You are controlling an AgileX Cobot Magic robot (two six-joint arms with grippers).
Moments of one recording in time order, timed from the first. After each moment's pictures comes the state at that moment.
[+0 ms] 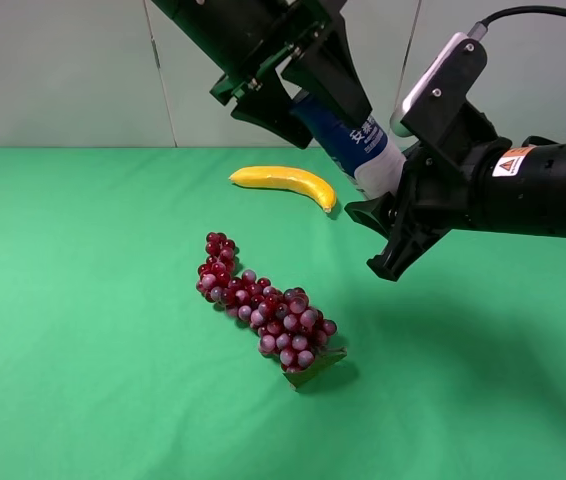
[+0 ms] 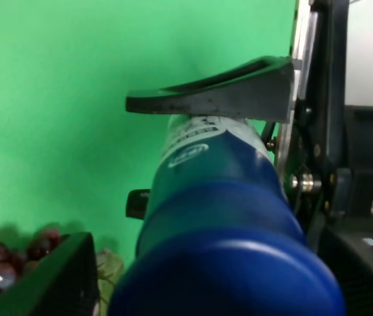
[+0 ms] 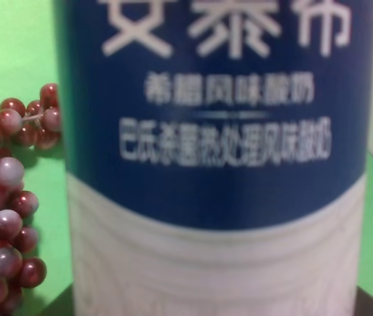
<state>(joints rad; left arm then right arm) -0.56 1.85 -1.65 -0.76 1.05 0.35 0.63 1.26 -0.57 0.45 -0.07 -0.93</state>
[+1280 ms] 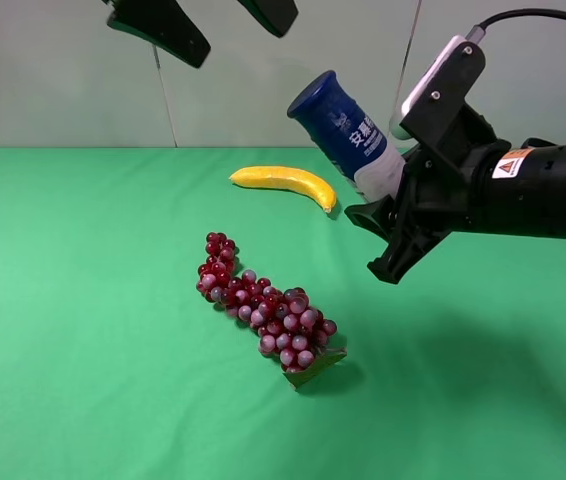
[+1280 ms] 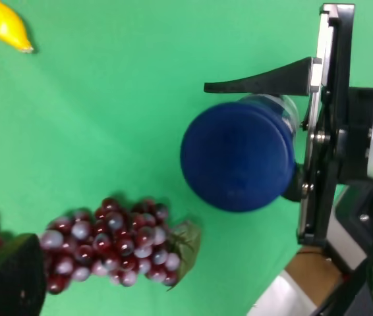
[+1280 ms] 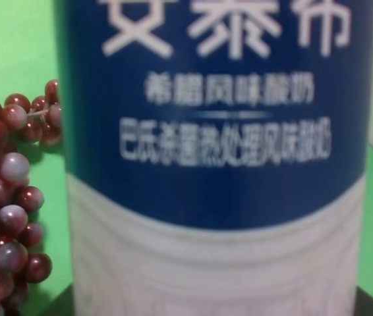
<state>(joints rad) -0.50 1.60 -1.65 -0.50 1.11 0.21 0.63 1.26 -0.57 0.45 -0.06 -0.93</state>
